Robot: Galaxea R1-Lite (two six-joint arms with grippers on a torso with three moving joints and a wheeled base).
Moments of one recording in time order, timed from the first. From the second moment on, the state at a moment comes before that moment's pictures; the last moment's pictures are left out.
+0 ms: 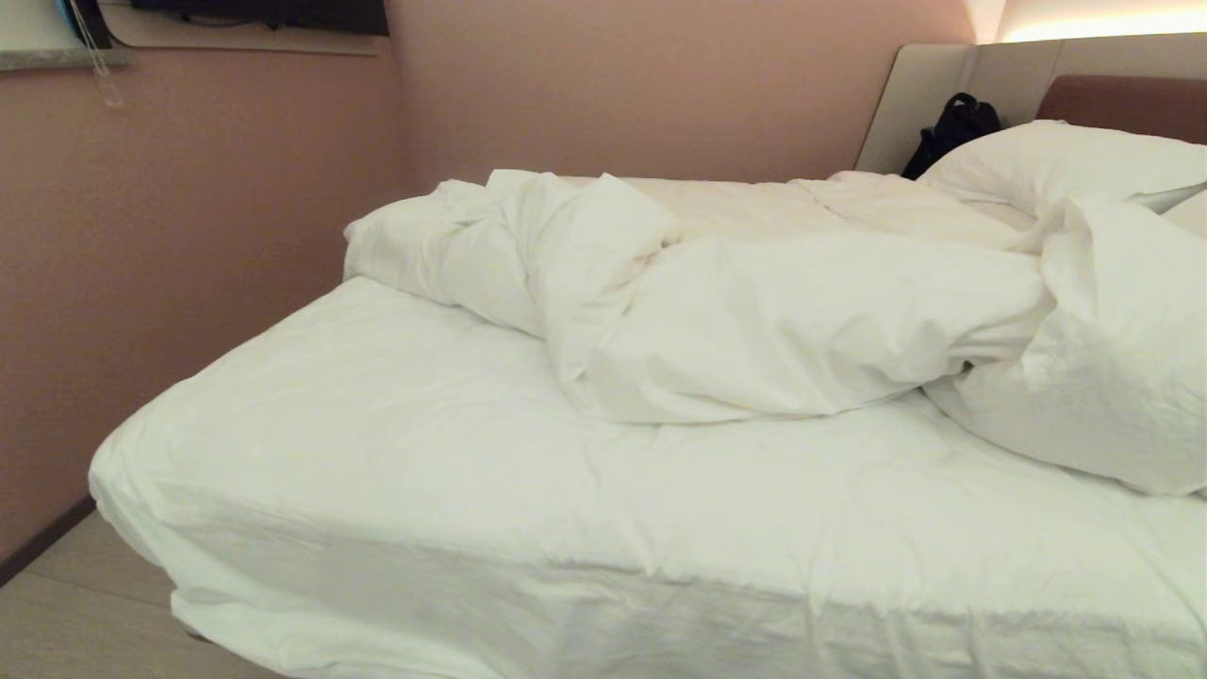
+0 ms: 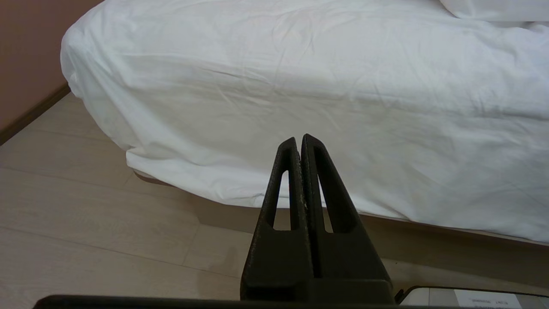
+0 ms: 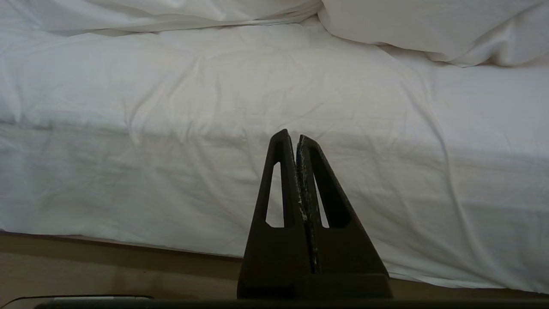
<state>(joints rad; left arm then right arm) 0.00 0.00 -0.04 0.09 0.02 -0.04 0.00 0.00 0.00 0.00 0.00 -0.01</state>
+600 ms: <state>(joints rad) 0.00 0.00 -0.04 0.09 0.02 -0.04 0.00 0.00 0.00 0.00 0.00 -0.01</state>
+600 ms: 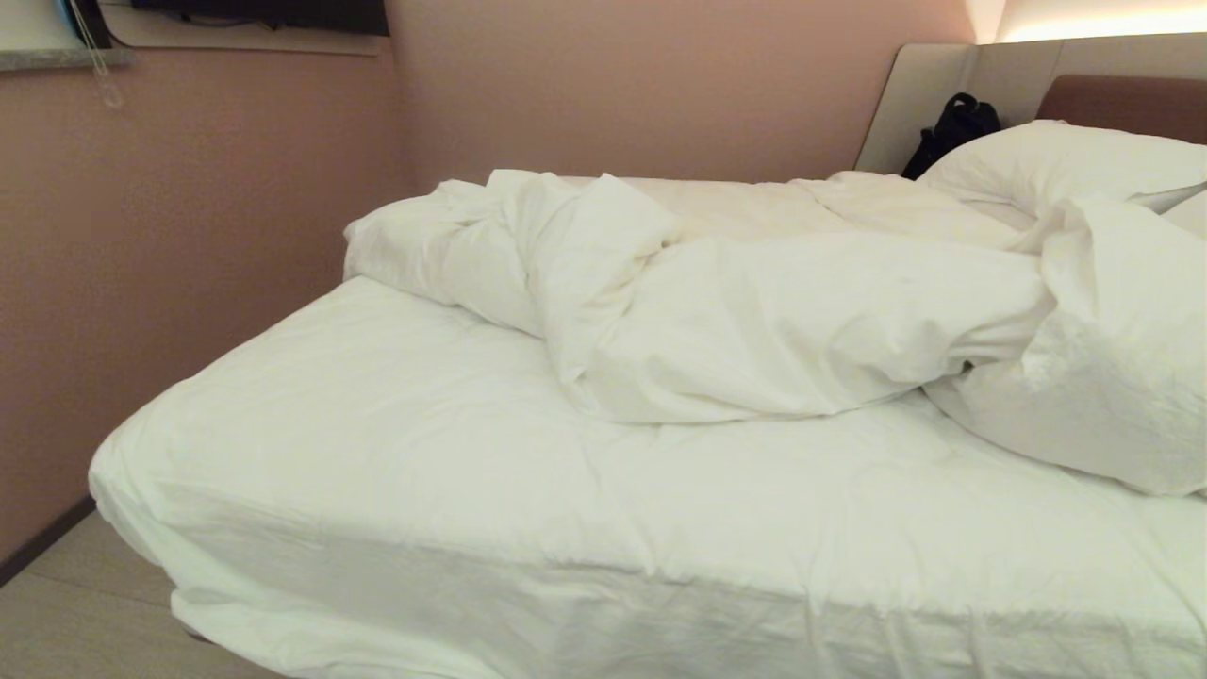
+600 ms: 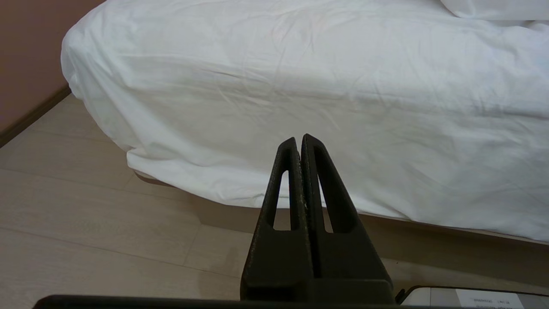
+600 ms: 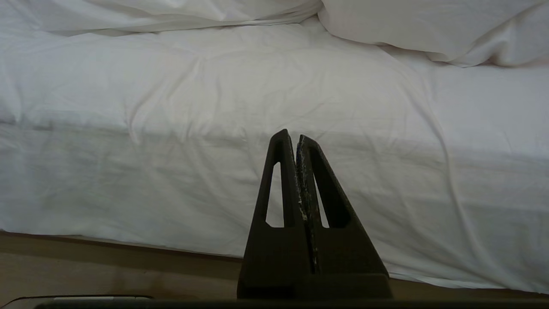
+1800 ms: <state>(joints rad) 0.00 0.01 -0.12 0.10 0.00 -0.02 0.00 0.00 0.00 0.00 0.00 -0.01</state>
